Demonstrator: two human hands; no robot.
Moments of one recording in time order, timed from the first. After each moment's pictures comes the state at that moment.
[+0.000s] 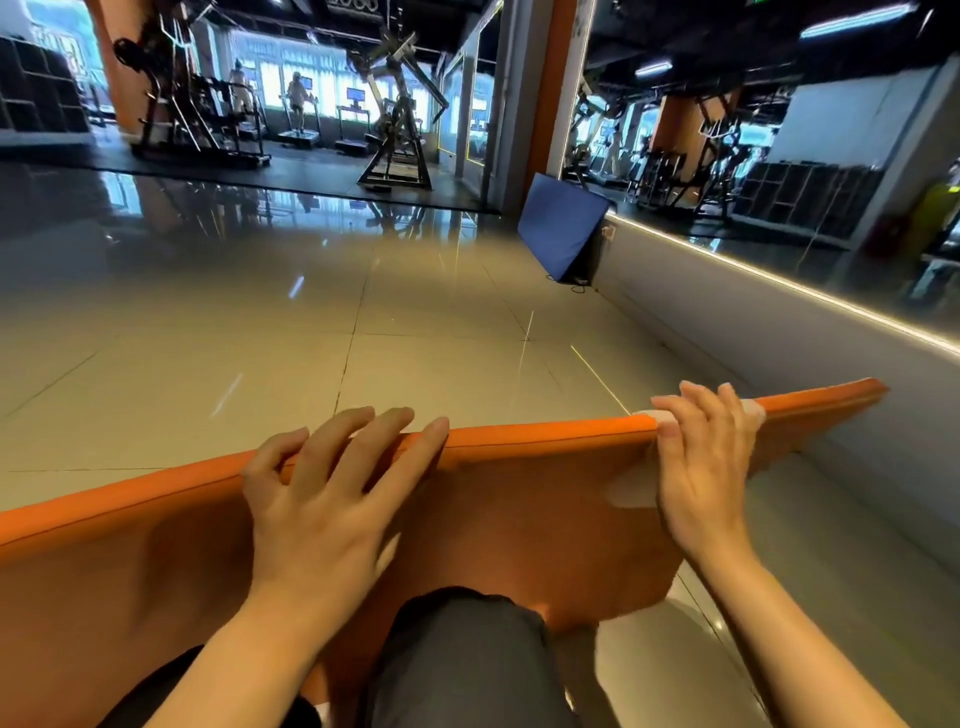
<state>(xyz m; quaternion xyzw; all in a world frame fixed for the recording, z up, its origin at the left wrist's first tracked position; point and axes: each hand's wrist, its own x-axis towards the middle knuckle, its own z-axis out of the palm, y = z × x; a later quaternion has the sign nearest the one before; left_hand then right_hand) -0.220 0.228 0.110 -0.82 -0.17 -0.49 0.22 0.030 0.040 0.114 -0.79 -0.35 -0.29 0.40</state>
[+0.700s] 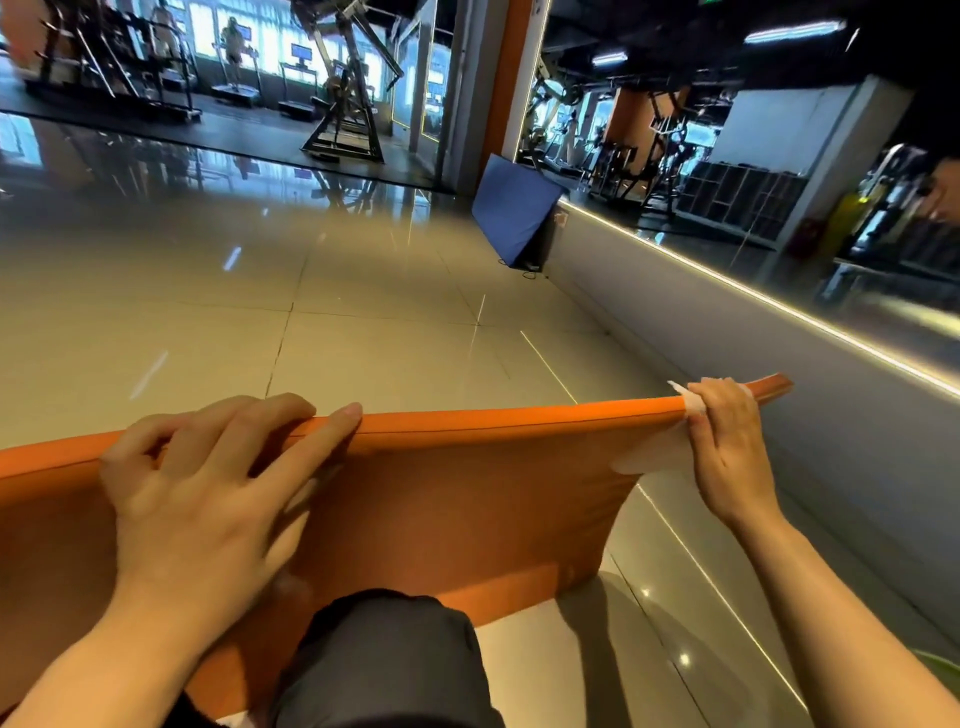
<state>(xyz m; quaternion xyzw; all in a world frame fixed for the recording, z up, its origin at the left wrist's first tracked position) -0.209 0.242 0.107 -0.86 -0.15 -0.47 0.10 0.138 -0.032 0.117 -0.82 -0.37 -0.28 0.33</state>
